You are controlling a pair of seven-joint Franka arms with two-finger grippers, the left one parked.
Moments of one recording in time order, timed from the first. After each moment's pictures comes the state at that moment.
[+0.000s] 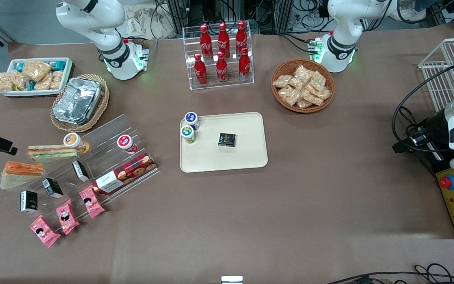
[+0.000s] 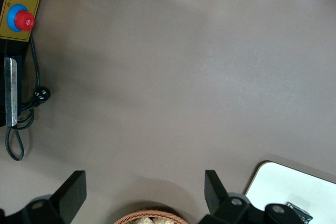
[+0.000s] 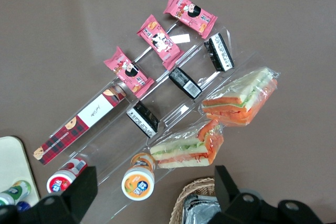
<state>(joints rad) 0.02 0.13 -0.25 -1.54 0.05 1.67 -0.06</state>
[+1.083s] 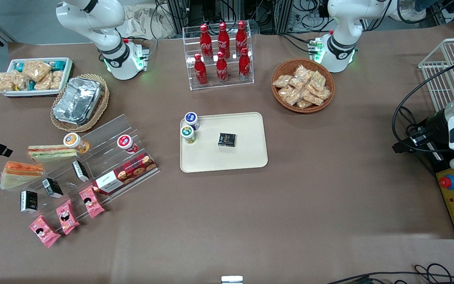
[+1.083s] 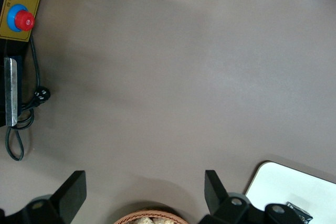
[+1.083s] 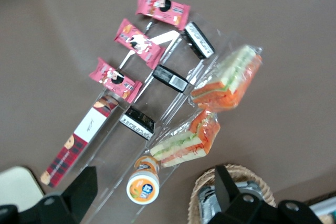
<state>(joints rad) 0.02 0.13 -0.28 -1.54 0.05 1.66 0.19</state>
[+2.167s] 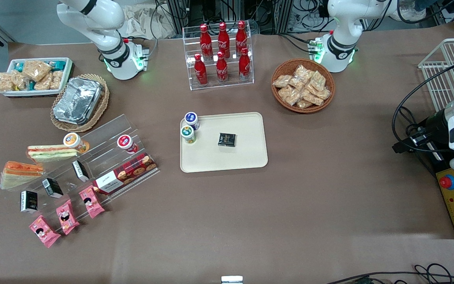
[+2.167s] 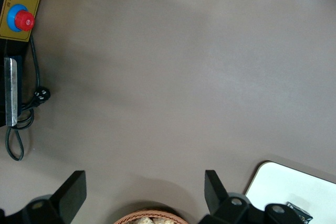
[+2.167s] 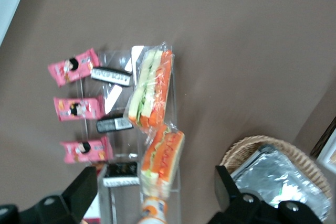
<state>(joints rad) -0.14 0.18 -0.31 -1.54 0.07 1.72 0.68</state>
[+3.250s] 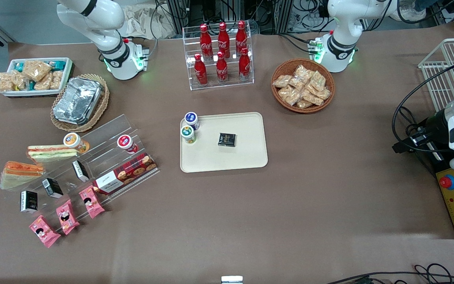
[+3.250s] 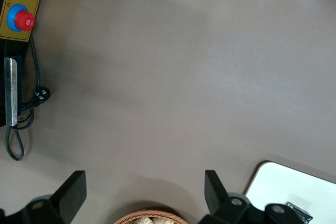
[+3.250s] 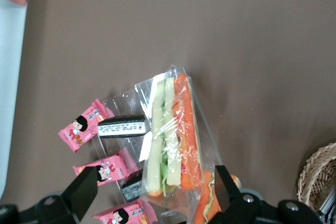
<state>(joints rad) -0.14 0.23 -0.31 -1.78 0.12 2.14 0.91</state>
